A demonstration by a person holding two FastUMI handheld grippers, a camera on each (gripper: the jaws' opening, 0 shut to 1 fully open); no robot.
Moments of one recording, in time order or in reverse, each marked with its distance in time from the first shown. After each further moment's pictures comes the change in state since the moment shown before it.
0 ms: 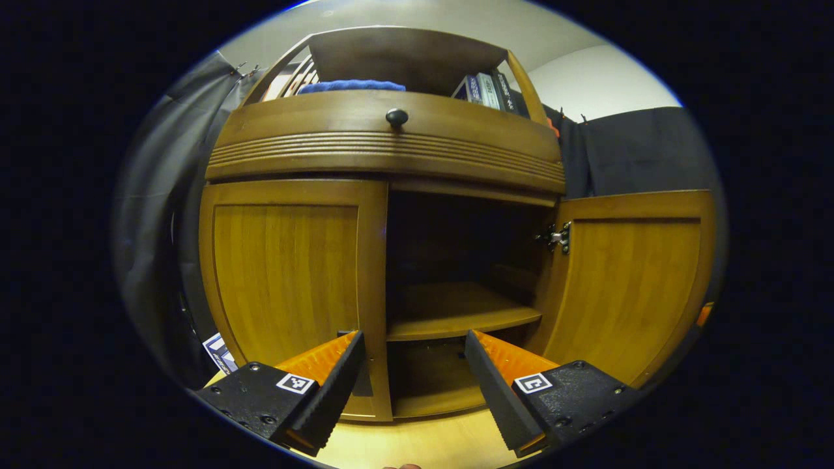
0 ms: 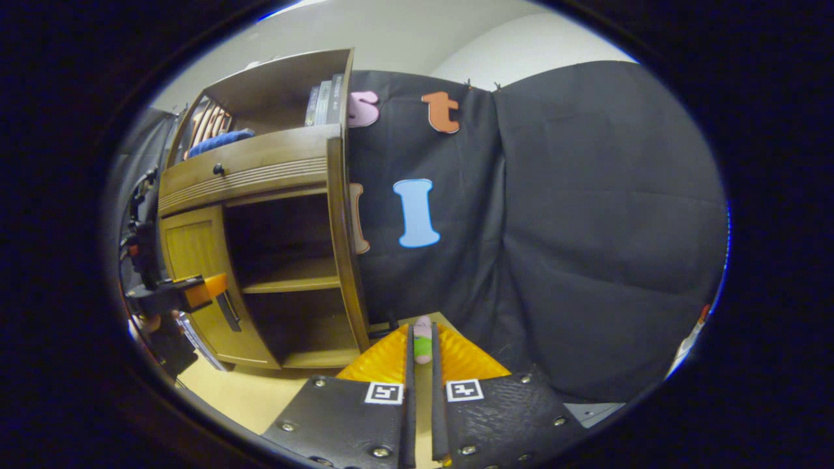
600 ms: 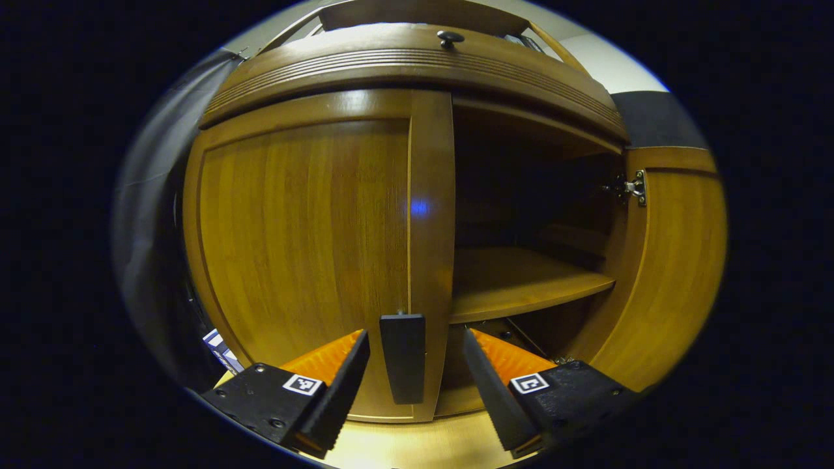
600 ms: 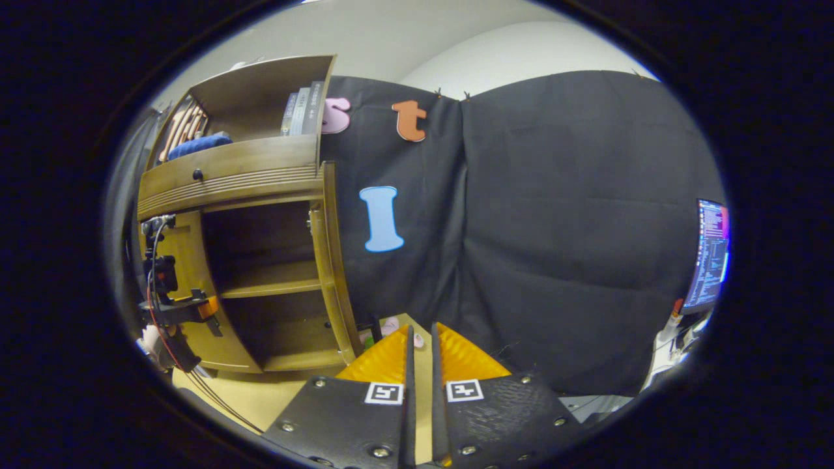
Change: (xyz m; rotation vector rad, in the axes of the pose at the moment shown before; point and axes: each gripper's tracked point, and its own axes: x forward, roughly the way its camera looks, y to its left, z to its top) left arm 0.067 0.060 -0.056 0.026 0.125 0.072; right arm -0.043 -0.014 -0.007 0.009 -0.005 -0.190
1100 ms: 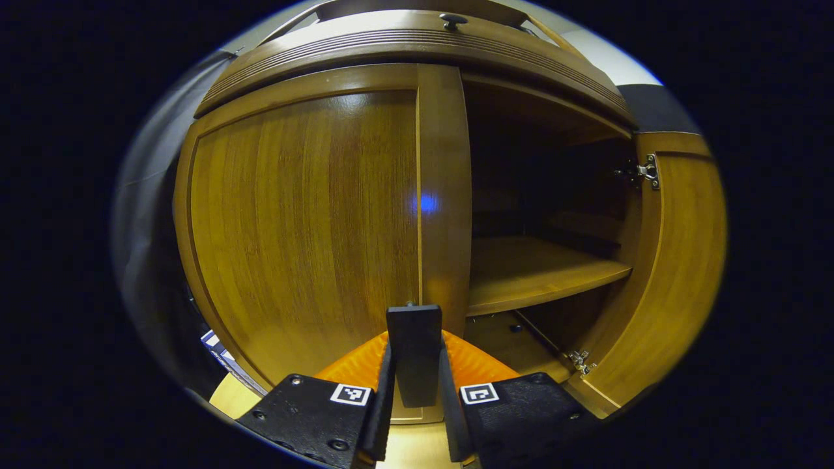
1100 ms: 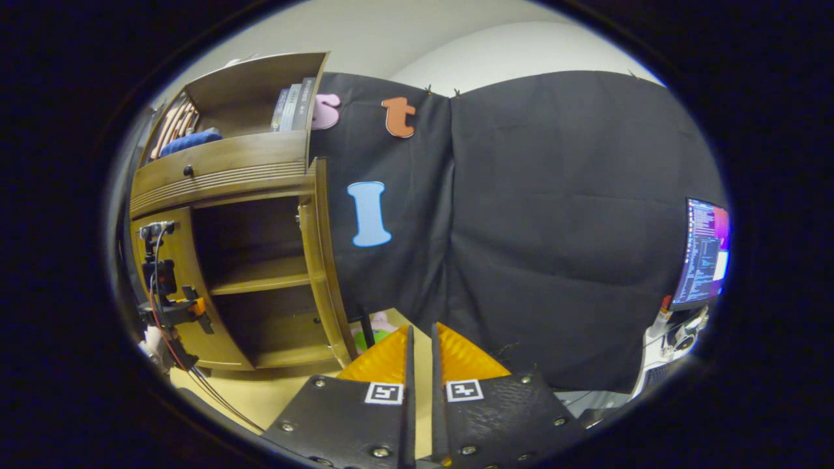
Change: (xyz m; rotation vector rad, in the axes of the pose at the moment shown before) left arm 0.009 0.006 -0.010 0.008 0.004 0.005; right arm -0.006 -0.009 -0.002 -0.003 0.007 -0.039
